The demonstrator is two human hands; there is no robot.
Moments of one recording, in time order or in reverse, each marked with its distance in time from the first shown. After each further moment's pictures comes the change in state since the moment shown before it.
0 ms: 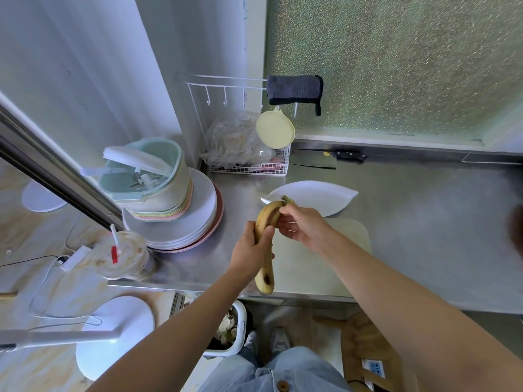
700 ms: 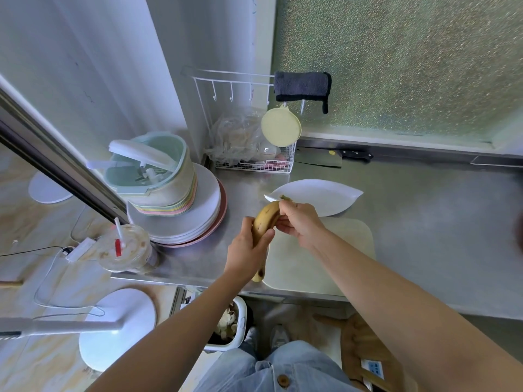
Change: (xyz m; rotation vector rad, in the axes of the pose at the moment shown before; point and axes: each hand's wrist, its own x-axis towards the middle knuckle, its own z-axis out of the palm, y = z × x) left_hand -0.003 -0.009 -0.009 0.338 0.128 0.163; right_hand 0.005 -0.001 0.023 -0.055 0.145 -0.035
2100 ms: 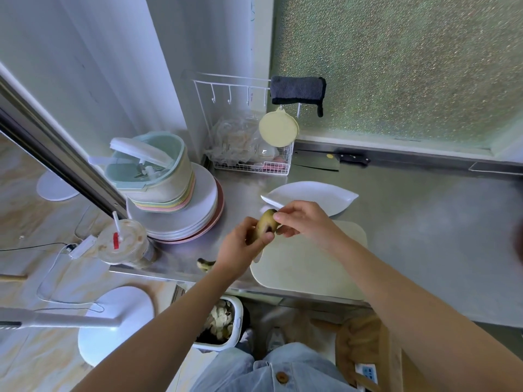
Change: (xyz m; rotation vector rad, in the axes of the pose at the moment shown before) left_hand -0.005 0.002 -0.006 -0.014 -0.071 0.066; right_hand -0.029 -0.010 -0.049 -0.355 -0.325 -0.329
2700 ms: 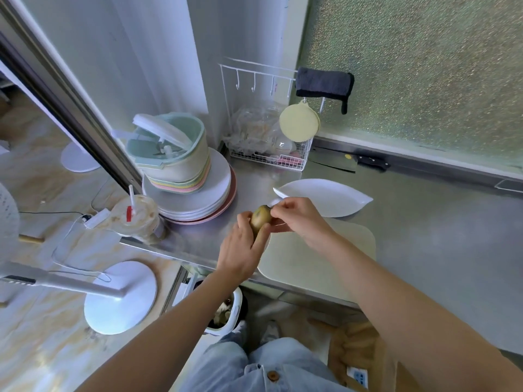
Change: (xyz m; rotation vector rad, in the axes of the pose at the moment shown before) left_hand -0.026 0.002 0.012 0.203 0.219 -0.038; right_hand 0.009 -0.008 0.035 0.058 -0.018 0.109
